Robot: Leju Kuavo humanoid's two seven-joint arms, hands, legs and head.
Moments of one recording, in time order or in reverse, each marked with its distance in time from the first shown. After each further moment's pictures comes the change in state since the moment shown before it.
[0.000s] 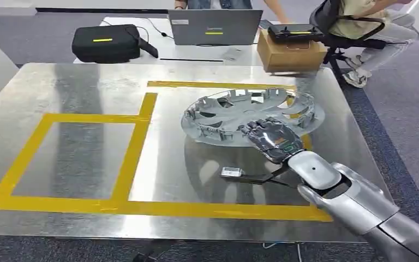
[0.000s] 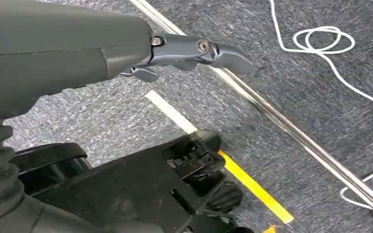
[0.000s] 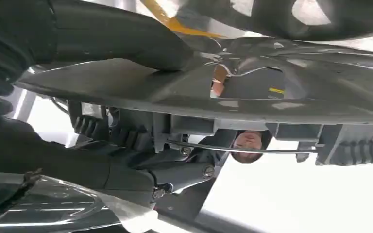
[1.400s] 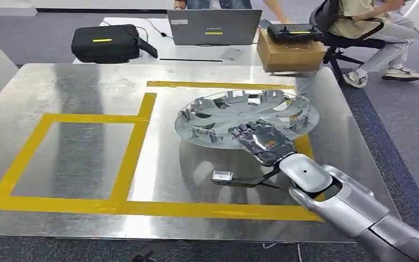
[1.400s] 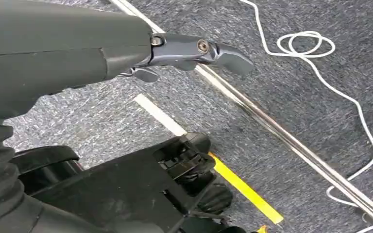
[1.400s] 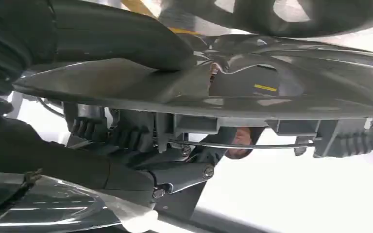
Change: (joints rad) left arm 0.002 0.003 0.000 0.000 -0.011 0.004 -0.053; right arm 0.014 0.038 0.007 -0.001 0.007 -0.016 -0.005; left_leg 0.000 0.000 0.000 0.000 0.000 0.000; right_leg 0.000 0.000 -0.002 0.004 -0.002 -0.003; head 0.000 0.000
